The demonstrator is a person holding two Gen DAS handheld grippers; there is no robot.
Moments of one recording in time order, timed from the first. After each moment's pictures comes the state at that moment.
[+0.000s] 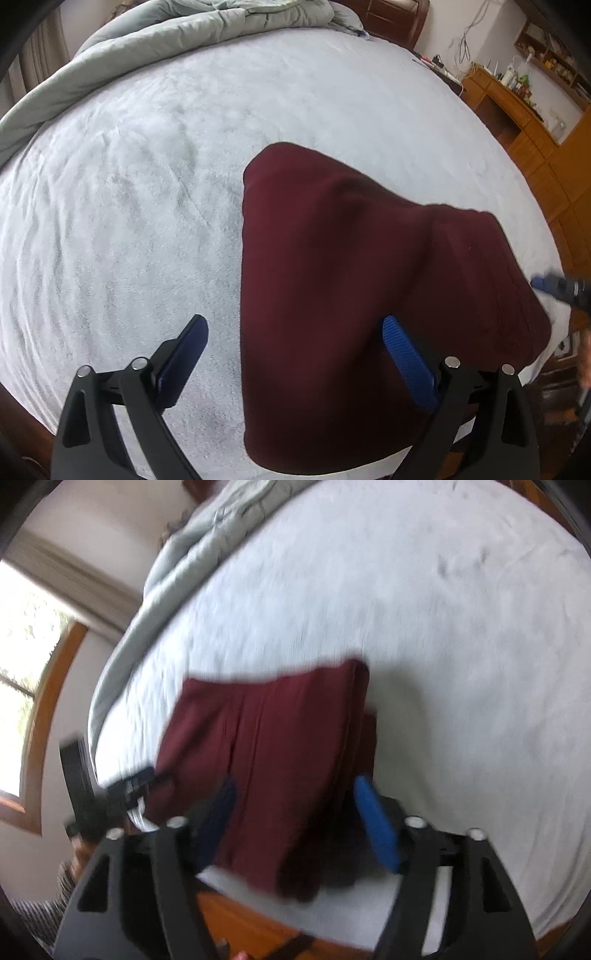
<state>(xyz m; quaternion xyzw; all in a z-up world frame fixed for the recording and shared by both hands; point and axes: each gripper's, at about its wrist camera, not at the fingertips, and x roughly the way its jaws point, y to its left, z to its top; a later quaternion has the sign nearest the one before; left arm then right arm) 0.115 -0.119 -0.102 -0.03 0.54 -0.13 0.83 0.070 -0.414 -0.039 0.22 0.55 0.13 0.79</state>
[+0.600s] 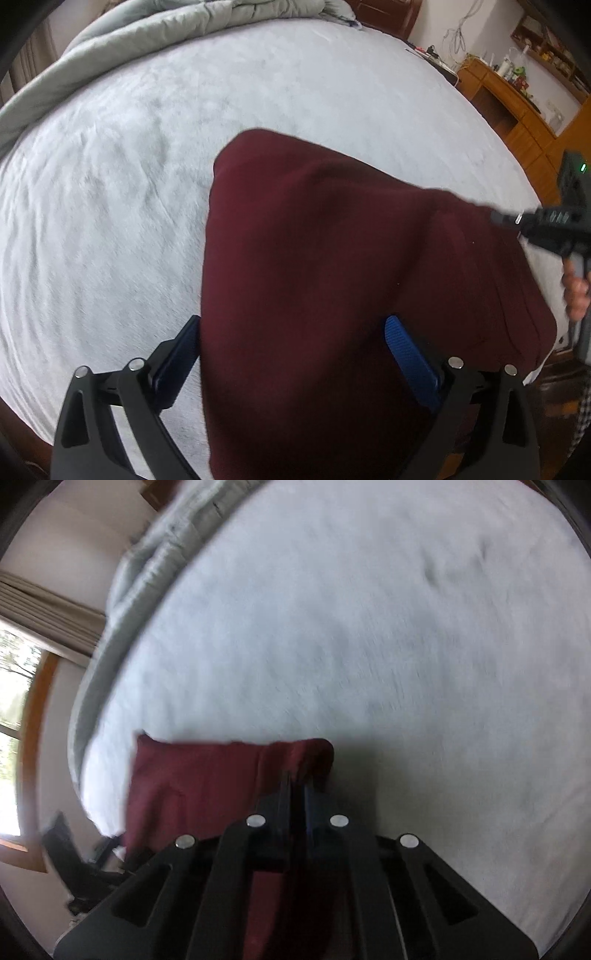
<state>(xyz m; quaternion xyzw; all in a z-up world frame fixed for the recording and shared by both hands) 0.124 -0.141 -0.124 -0.03 0.56 -0.14 0.82 0.150 -0.440 -0.097 0.23 0.60 0.08 0.76</state>
